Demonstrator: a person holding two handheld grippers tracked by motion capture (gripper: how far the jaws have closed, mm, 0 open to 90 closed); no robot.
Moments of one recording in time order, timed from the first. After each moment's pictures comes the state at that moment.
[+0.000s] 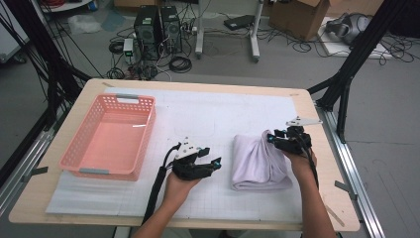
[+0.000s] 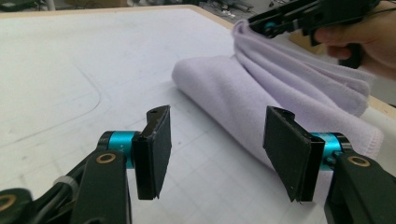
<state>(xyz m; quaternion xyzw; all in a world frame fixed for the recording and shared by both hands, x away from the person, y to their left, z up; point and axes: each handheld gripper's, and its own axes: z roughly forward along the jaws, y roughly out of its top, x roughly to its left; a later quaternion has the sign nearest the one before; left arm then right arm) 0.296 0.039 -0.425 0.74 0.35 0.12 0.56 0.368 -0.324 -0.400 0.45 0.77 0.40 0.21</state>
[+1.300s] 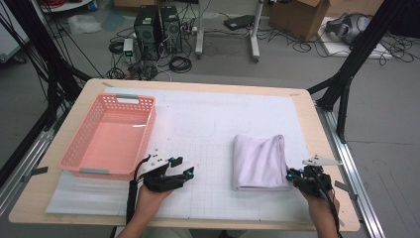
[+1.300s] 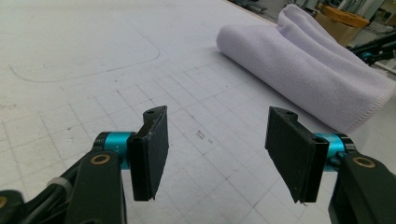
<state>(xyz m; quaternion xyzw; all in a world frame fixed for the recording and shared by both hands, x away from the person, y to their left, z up) 0.271 0.106 -0.447 0.73 0.37 0.13 0.56 0.258 -0.351 -0.422 0.51 0.77 0.33 0.20</state>
